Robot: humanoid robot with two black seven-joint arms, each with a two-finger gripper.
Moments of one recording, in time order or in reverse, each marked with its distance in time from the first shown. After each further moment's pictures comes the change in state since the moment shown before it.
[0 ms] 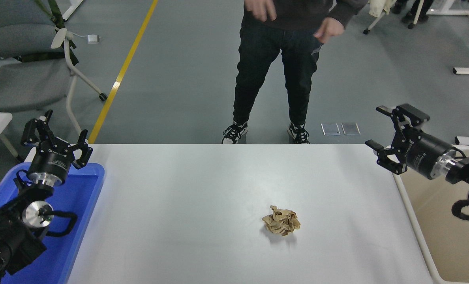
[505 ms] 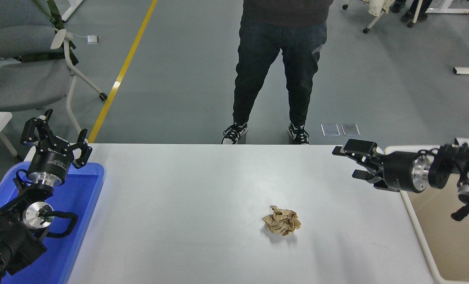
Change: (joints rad) left arm 0.000 0.000 0.000 0.000 0.000 0.000 0.000; right arm 0.362 -0.015 -0.479 0.194 -0.306 -0.036 -0.134
